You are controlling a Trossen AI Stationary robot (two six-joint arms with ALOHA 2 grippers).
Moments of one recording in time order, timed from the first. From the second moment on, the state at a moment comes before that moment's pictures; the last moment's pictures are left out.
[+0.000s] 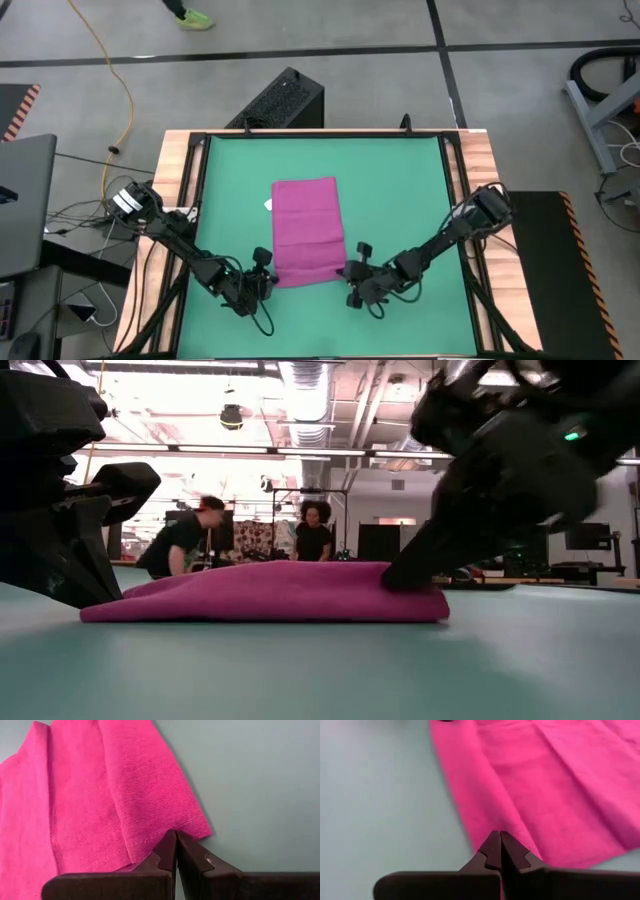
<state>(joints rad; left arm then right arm) -0.70 1.69 0.67 -0.07 -0.53 -0.20 0.54 1.85 0.88 0.20 0.61 0.51</state>
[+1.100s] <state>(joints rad) -0.77 1.64 0.56 0.46 -0.83 -0.02 0.46 1.85 0.88 0.11 0.49 0.66</state>
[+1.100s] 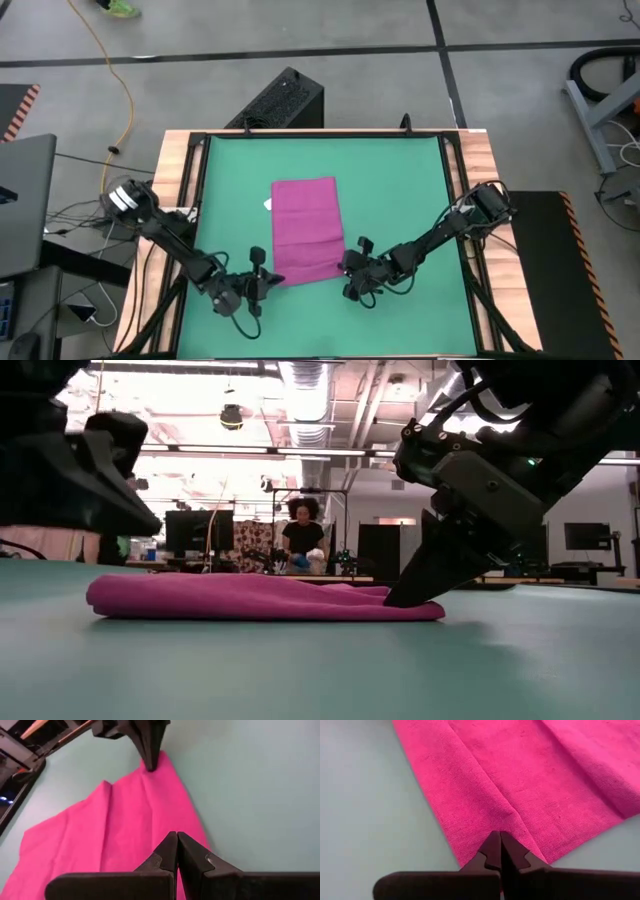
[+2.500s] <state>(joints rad) -0.69 1.77 0.56 0.28 -0.68 -0.25 0.59 1.82 0.88 0.16 0.55 0.13</state>
